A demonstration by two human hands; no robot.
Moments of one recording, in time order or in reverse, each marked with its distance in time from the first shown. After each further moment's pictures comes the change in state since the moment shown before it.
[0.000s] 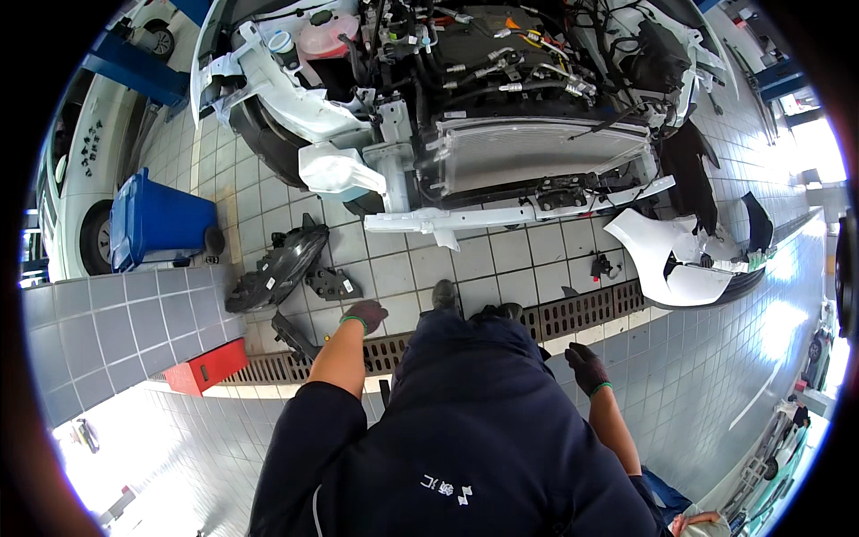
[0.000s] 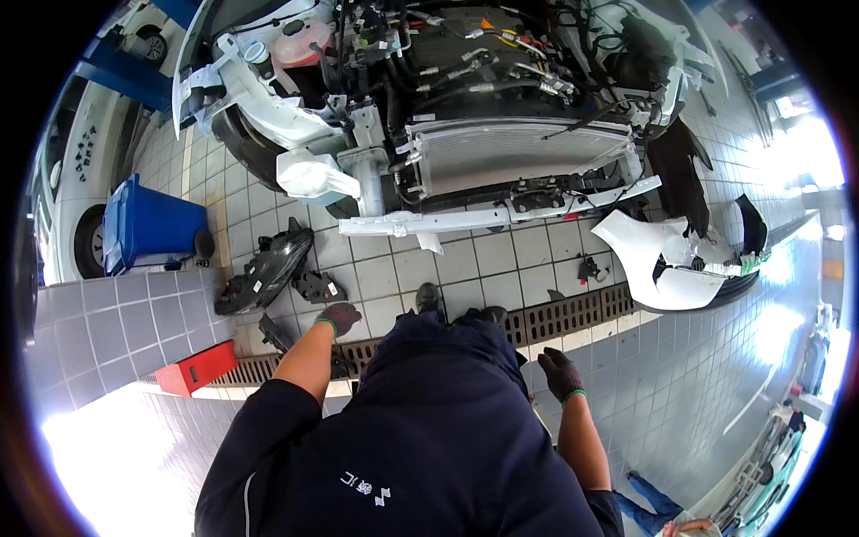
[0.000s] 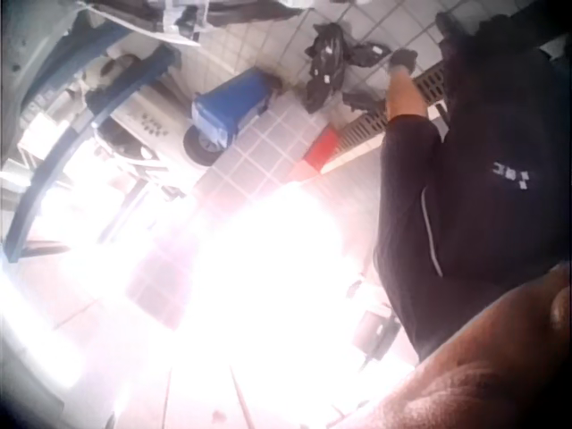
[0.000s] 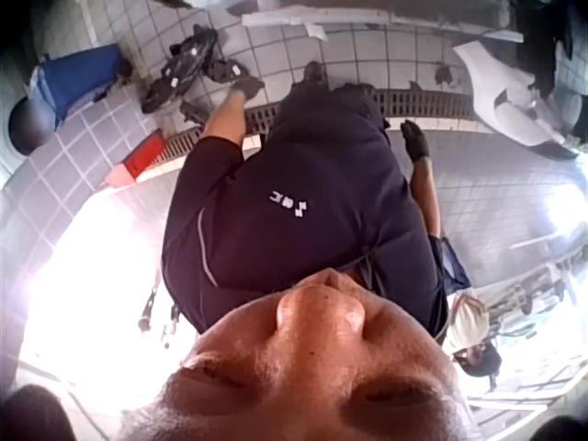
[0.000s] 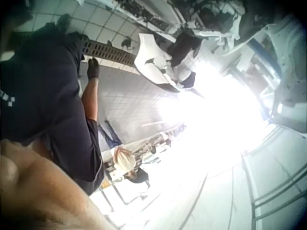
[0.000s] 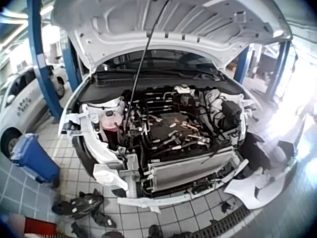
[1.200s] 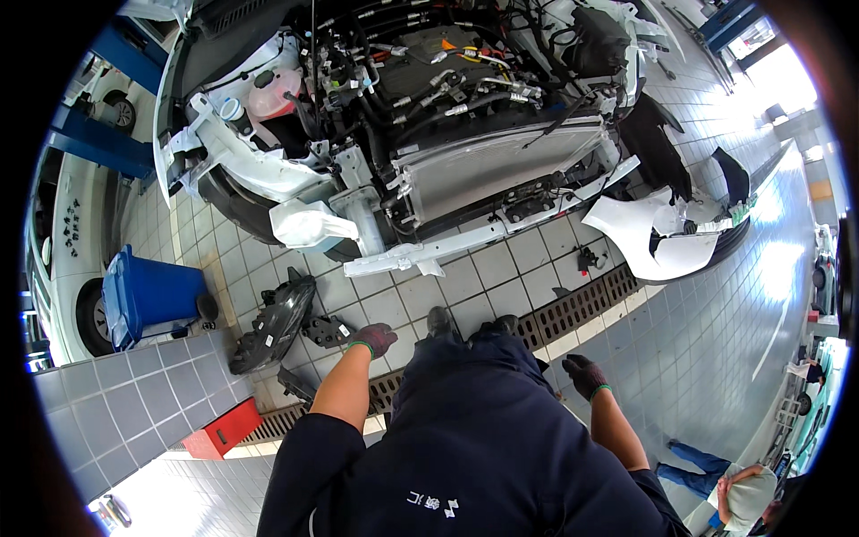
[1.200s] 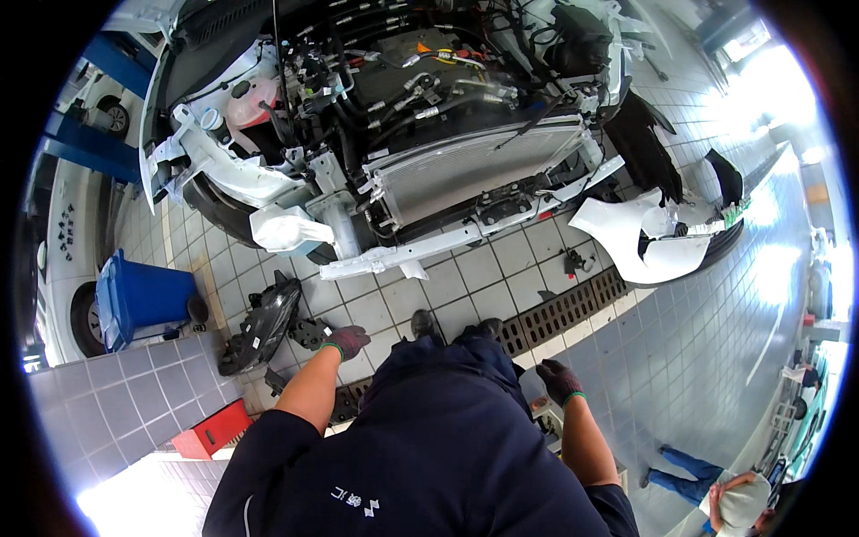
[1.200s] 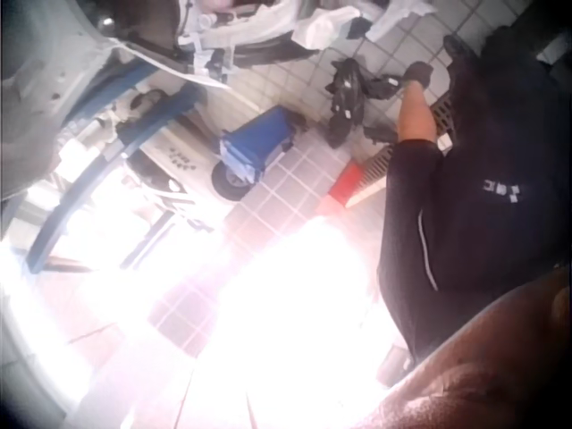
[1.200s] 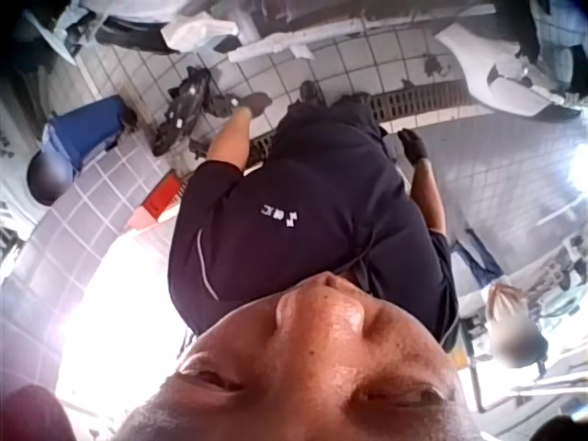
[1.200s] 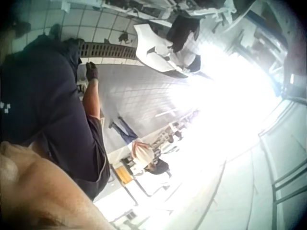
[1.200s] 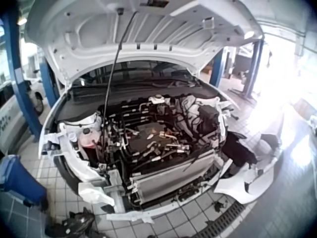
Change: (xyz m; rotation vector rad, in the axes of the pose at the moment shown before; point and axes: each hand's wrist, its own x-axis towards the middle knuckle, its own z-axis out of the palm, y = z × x) left_hand 0.031 0.011 -0.049 -0.344 0.022 -0.071; right_hand -0.022 0.002 0.015 -0.102 0.094 0.104
